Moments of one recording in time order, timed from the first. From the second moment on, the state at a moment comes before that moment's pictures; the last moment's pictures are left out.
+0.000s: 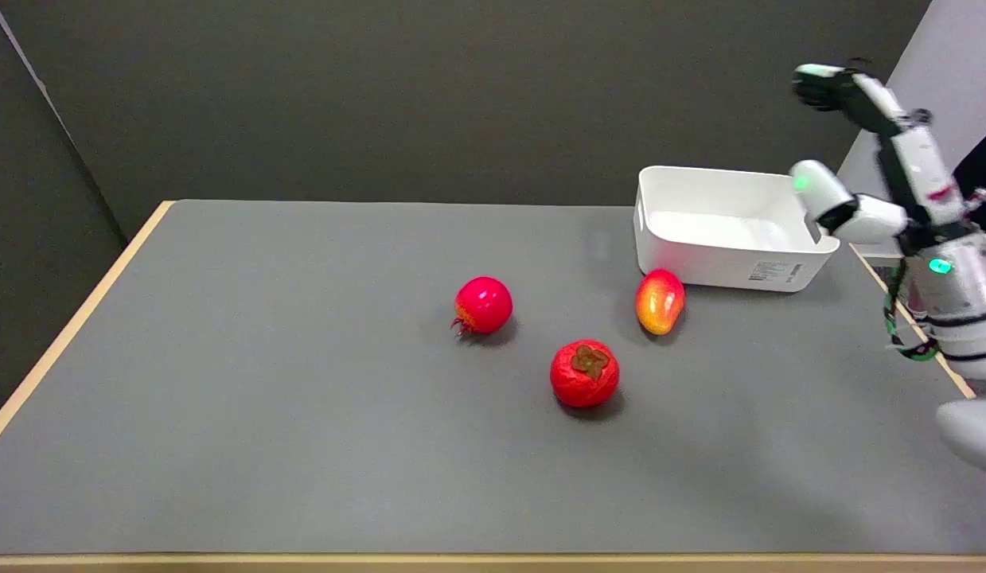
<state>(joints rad) -0.12 -0.75 -1.44 0.99 0.40 1.28 1.15</state>
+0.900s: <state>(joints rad) 0.36 -0.77 -1.90 1.35 -0.38 0.70 1.32</state>
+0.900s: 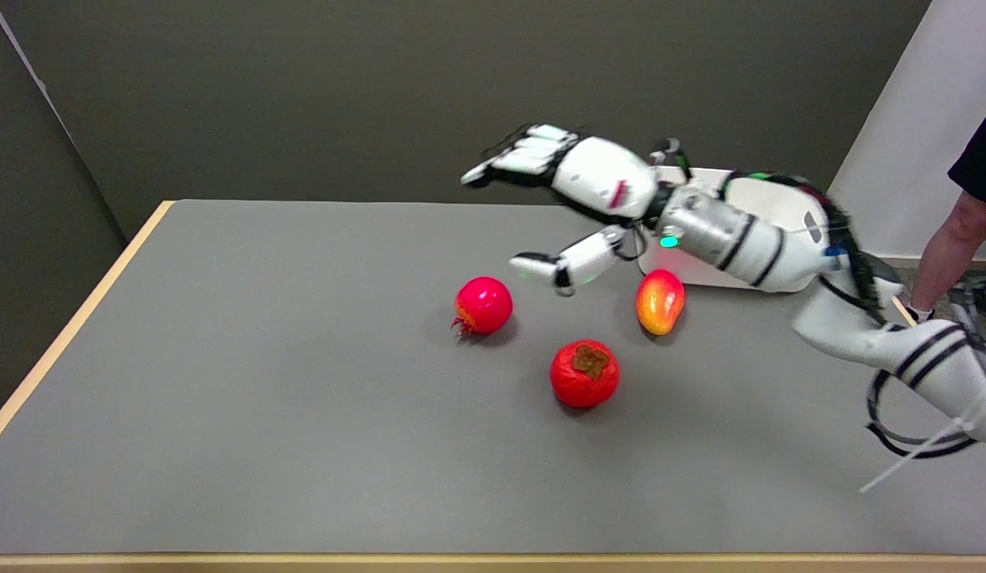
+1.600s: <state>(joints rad) 0.57 -0.94 -2.19 1.29 -0.65 0.50 1.44</state>
